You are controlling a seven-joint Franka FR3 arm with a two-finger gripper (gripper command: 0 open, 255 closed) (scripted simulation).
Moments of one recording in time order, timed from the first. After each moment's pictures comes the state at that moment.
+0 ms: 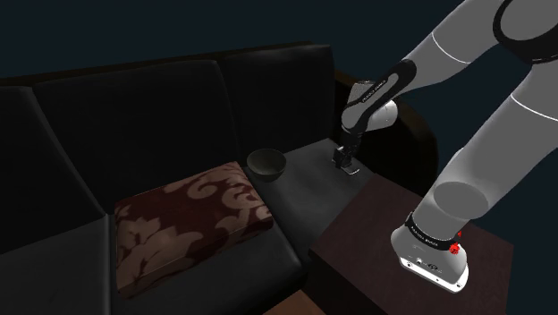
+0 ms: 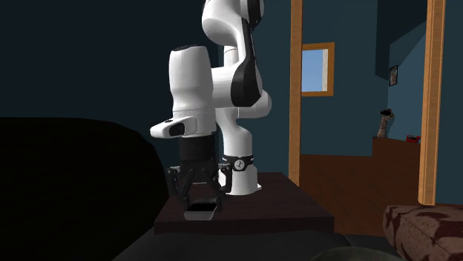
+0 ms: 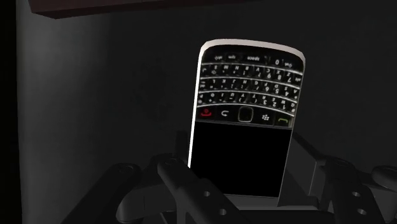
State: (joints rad) arm -0.06 -0.10 -0.27 -2.77 0.08 2.61 -0.26
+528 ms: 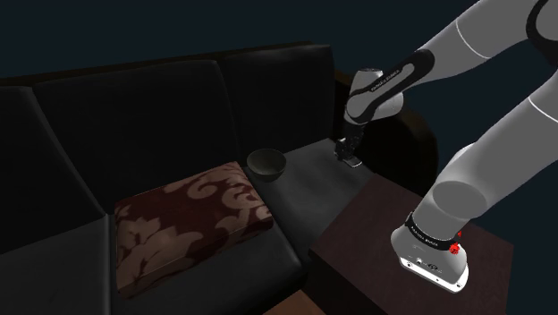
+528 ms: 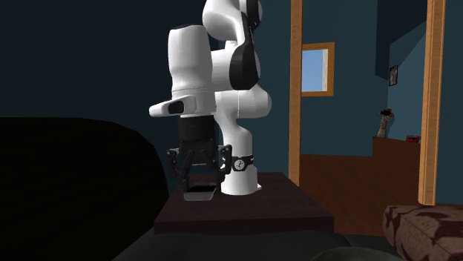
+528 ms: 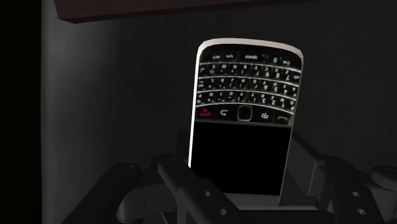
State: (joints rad) arm -0.08 -0.22 -0.26 -2.75 0.01 2.48 -0.21
